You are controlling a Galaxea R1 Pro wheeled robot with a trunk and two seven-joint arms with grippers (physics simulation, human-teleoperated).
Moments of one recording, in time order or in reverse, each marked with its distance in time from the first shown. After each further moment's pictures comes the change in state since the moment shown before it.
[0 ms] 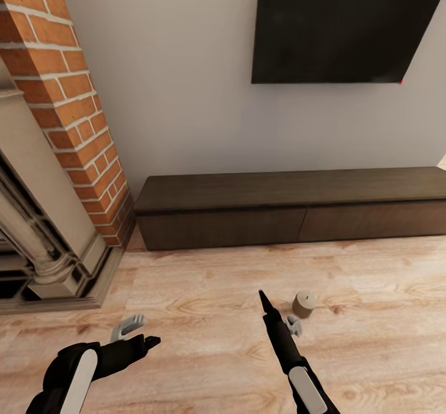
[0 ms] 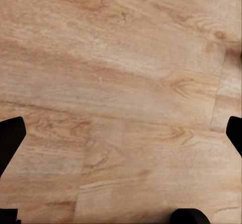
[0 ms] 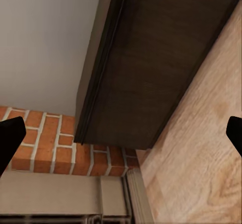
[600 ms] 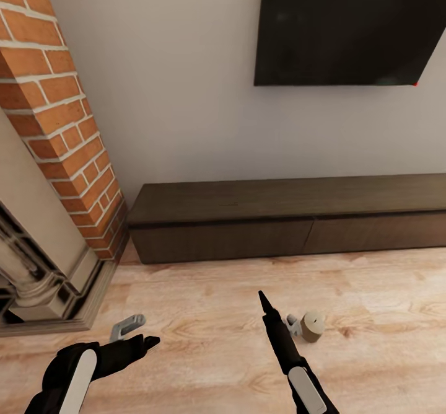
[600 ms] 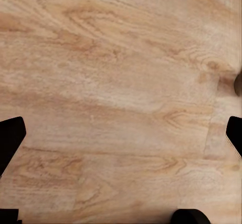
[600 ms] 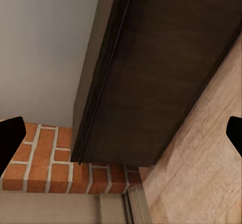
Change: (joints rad) left arm 0.000 0.002 0.003 0.000 0.000 0.000 -0.001; right arm 0.000 0.002 0.001 0.002 0.001 0.001 -0.009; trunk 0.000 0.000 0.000
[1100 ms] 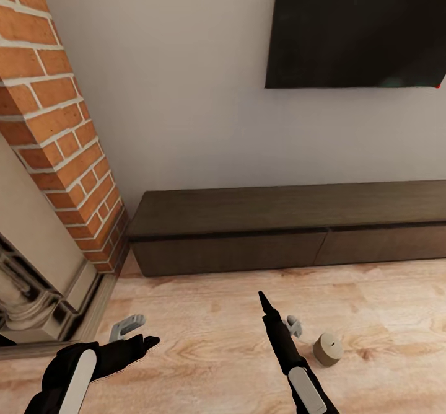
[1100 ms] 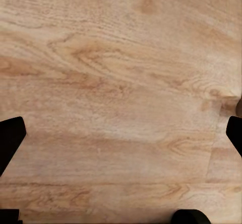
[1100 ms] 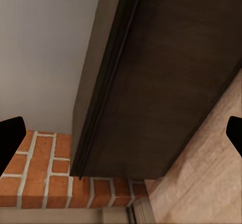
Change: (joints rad) left arm 0.000 0.001 0.000 0.000 0.000 -0.001 0.000; right arm 0.000 0.000 -0.001 0.001 -0.001 0.003 -0.005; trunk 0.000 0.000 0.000
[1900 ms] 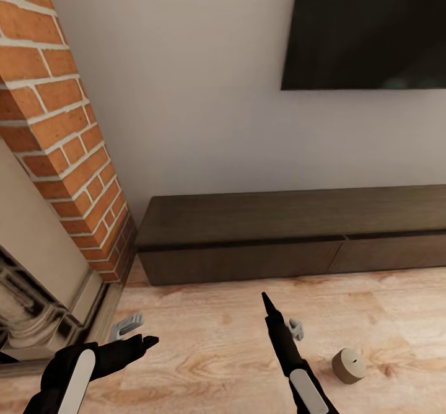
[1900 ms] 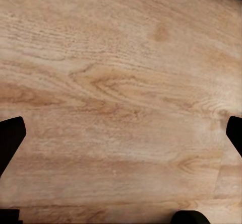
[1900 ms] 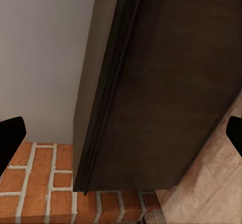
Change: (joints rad) left arm 0.000 0.000 0.008 0.000 0.000 0.000 0.000; right arm 0.000 -0.002 -0.009 0.017 -0.053 0.002 -0.001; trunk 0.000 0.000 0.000
